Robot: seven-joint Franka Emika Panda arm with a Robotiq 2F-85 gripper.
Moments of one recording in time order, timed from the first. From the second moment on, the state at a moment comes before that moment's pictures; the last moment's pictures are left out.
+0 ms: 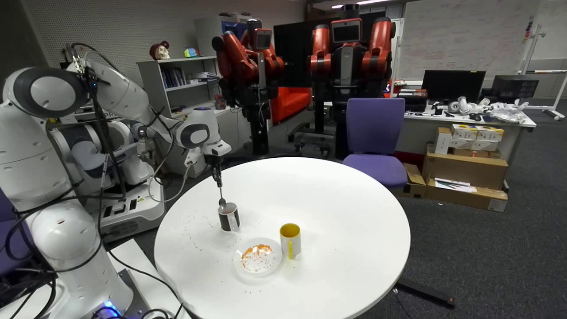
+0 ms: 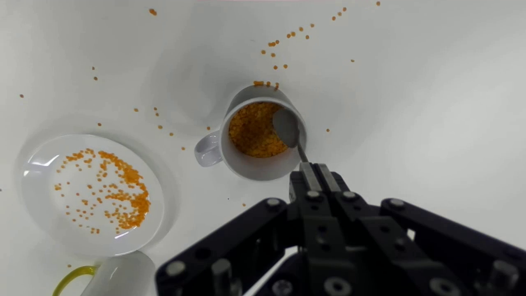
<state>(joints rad) 0.08 -0.01 0.05 -2.35 0.01 2.39 0.76</state>
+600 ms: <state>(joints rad) 0.05 0.02 0.03 -2.39 0.08 2.45 0.62</state>
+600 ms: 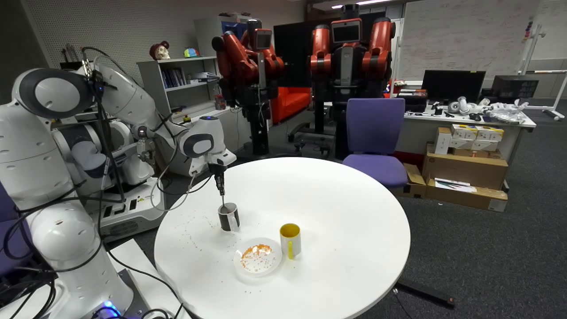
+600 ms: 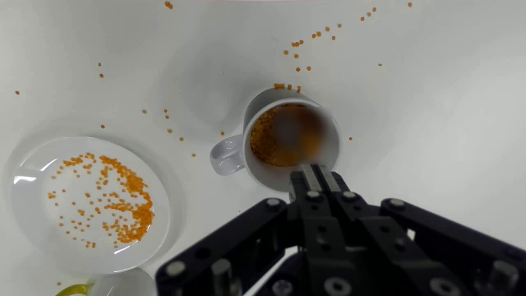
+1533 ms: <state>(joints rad) 0.05 0.11 0.03 -2.44 0.18 2.60 0.44</state>
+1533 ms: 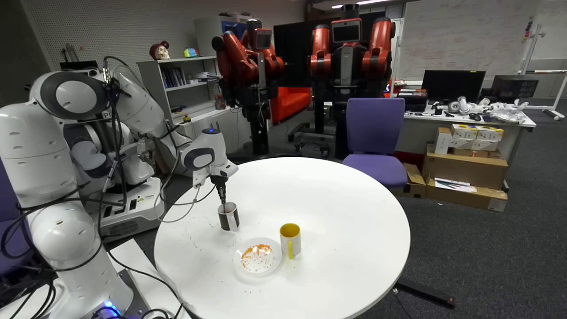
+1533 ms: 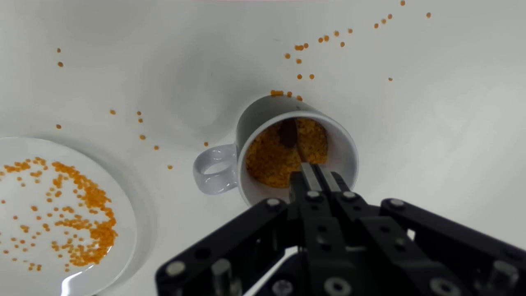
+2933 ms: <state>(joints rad) 0.05 0.14 0.00 -2.41 0.19 2.55 0.37</state>
